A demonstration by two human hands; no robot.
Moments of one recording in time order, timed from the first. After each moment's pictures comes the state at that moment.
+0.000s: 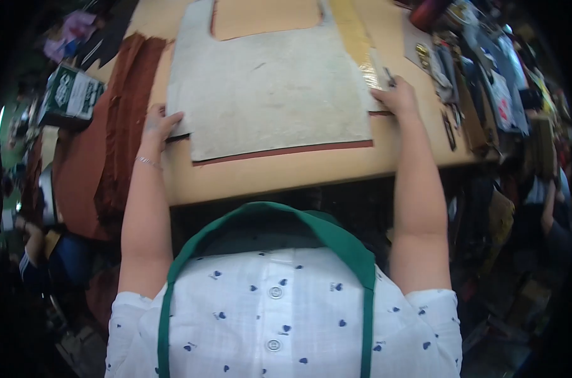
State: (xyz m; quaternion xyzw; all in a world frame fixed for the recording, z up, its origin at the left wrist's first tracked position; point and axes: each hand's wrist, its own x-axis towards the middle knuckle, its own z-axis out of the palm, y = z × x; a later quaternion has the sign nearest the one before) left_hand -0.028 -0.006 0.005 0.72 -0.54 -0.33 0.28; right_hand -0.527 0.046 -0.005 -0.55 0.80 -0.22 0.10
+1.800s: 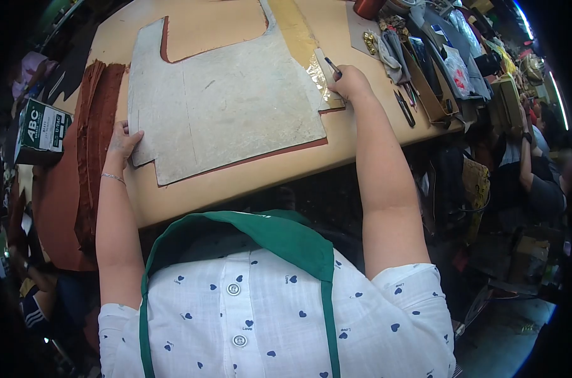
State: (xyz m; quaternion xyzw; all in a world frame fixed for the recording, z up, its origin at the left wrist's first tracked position) left_hand -0.018 -0.020 0.013 0.69 -0.57 -0.37 0.23; right_hand -0.523 0.044 0.022 -0.54 0.81 -0.13 0.20
